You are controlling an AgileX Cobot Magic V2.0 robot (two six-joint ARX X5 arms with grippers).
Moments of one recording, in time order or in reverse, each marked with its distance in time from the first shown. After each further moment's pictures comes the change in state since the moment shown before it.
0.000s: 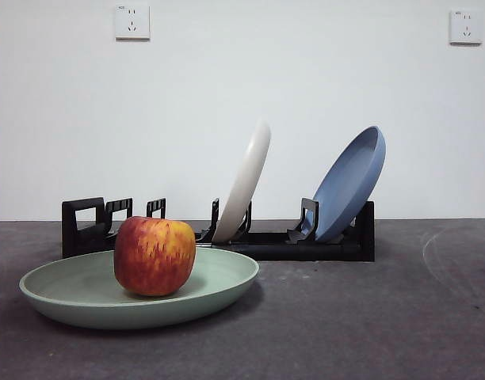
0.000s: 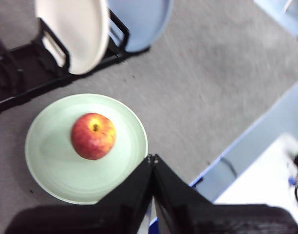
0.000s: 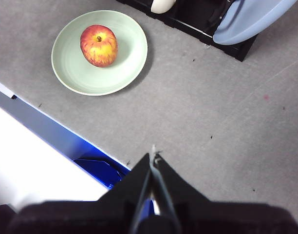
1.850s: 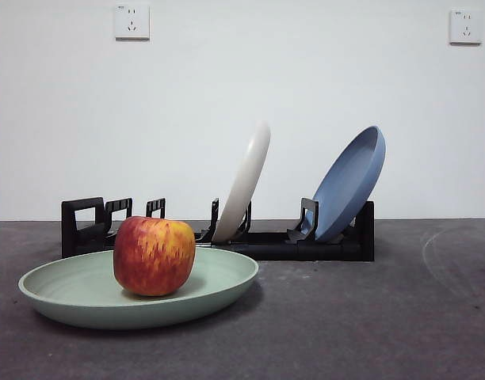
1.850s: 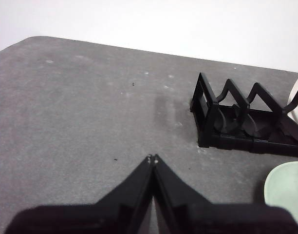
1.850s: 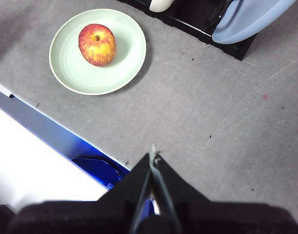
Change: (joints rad) left arm 0.788 -0.767 -1.086 0.755 -0.072 0.132; right arm 0.000 0.006 0.000 0.000 0.004 0.000
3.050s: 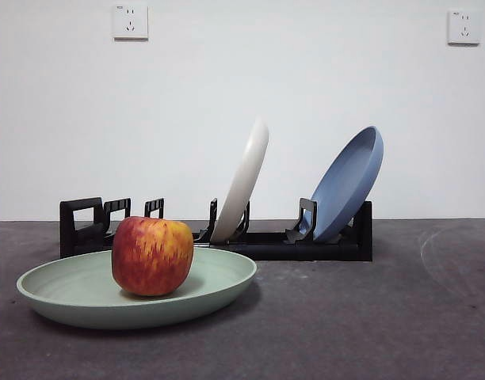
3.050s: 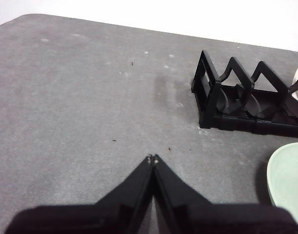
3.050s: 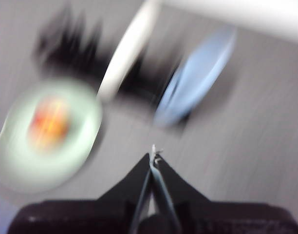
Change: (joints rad) left arm -0.005 0.075 0.000 0.000 0.002 0.000; right arm -0.201 -0.079 -0.093 0.363 0.102 -0.165
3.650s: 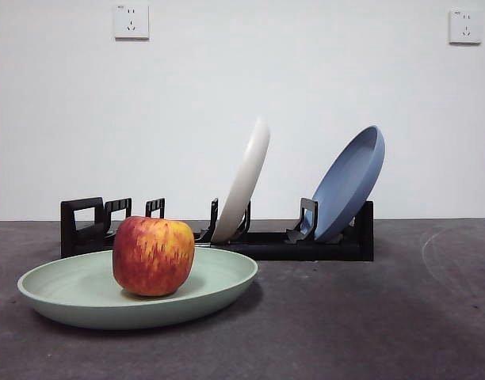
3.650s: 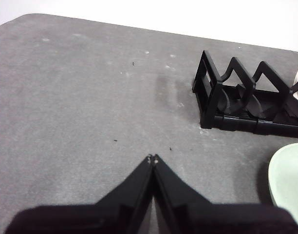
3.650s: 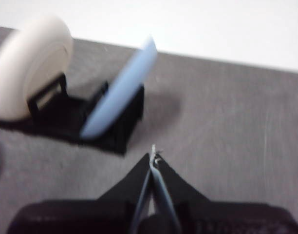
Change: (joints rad) left arm 0.000 0.000 0.000 0.000 0.000 0.000; right arm -0.613 -0.290 -0.950 0.943 -0.413 -0.182
